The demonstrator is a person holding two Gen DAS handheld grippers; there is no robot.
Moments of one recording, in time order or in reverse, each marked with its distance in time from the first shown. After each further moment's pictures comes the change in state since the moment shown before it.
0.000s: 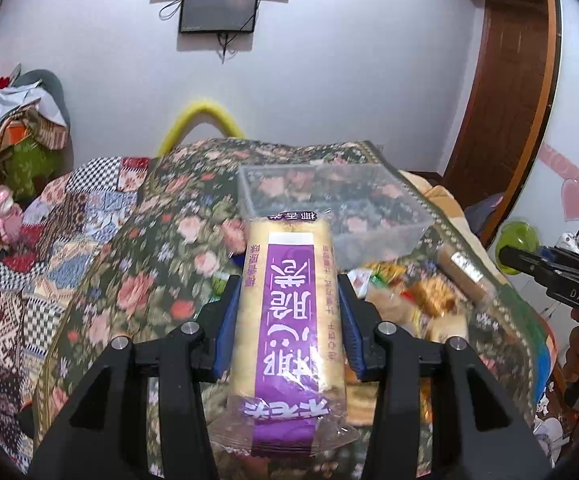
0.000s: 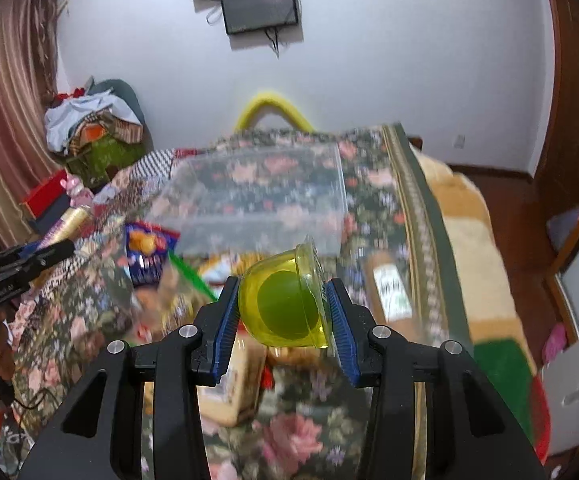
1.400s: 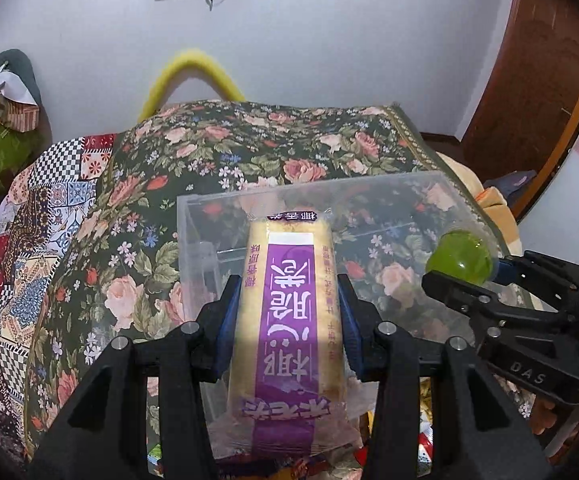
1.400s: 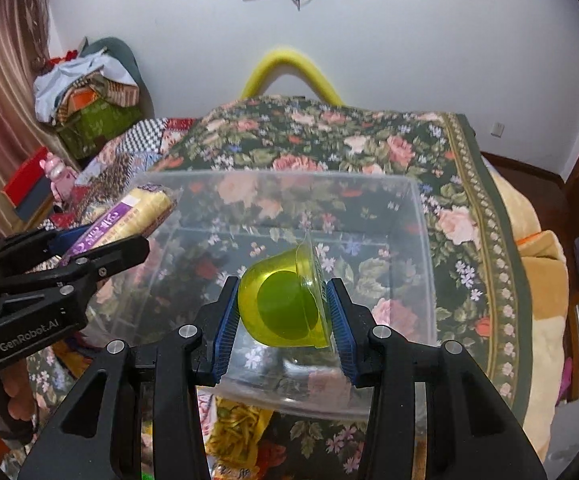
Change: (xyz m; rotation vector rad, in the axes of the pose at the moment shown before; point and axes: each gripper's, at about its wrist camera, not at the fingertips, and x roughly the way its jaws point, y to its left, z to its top) left arm 0.188 -0.002 0.090 -0.009 0.225 0.018; right arm 0.169 0.005 0.070 -0.065 0.220 0.052
